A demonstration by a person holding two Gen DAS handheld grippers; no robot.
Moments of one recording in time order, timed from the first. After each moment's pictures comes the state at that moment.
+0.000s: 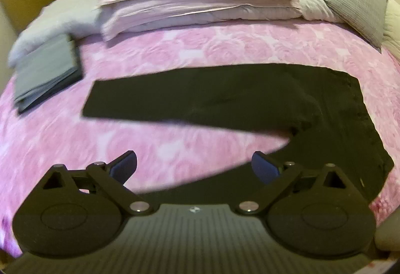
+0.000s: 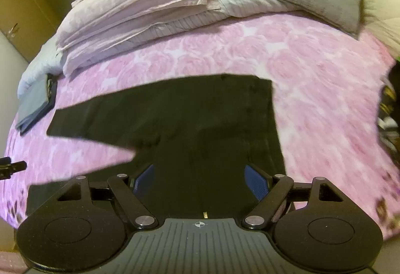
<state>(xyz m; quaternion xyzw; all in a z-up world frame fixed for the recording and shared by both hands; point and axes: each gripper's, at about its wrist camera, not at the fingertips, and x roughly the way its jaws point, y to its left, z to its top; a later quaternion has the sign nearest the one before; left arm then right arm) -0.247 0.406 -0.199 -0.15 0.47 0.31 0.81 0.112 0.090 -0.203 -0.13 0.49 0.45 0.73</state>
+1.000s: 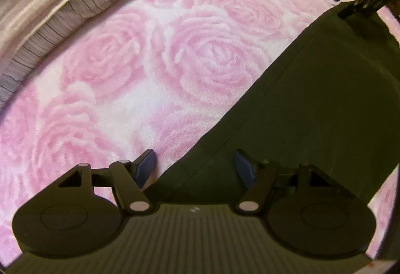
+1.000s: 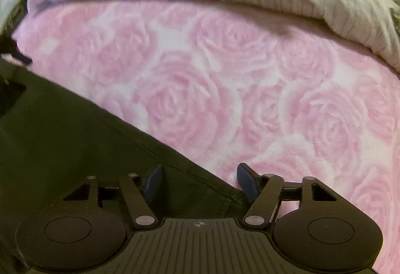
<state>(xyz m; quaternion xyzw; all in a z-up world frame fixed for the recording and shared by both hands) -0.014 0.637 -0.425 0.00 0.56 0.00 0.83 0.285 0.380 -0.432 -0.34 0.44 0.53 0.64</state>
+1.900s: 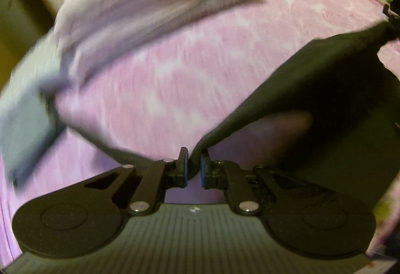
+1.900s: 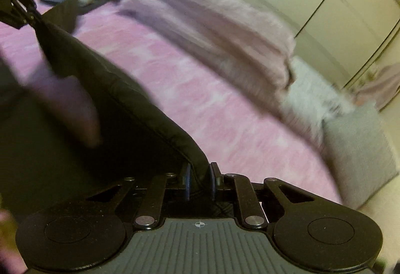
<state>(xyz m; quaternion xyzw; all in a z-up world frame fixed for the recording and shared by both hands) -0.255 0.374 -0.277 0.00 0.49 0.24 0.84 0.013 0.150 -0.278 -0.42 0.18 0.55 0.69</state>
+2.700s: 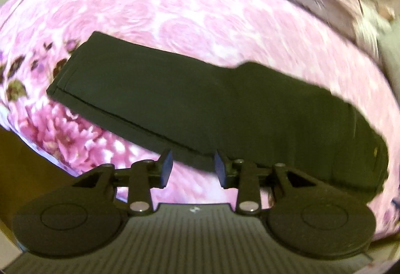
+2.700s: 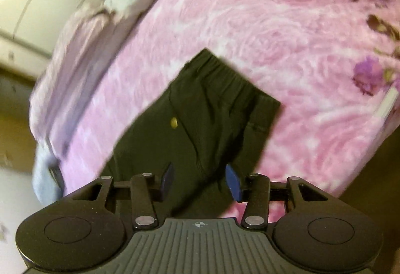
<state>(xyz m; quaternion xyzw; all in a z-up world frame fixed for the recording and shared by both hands) -0.426 0.312 -0.295 -0.37 0.40 0.42 0.72 0.084 -0.033 -0.355 0.18 0.59 0.30 0.73</state>
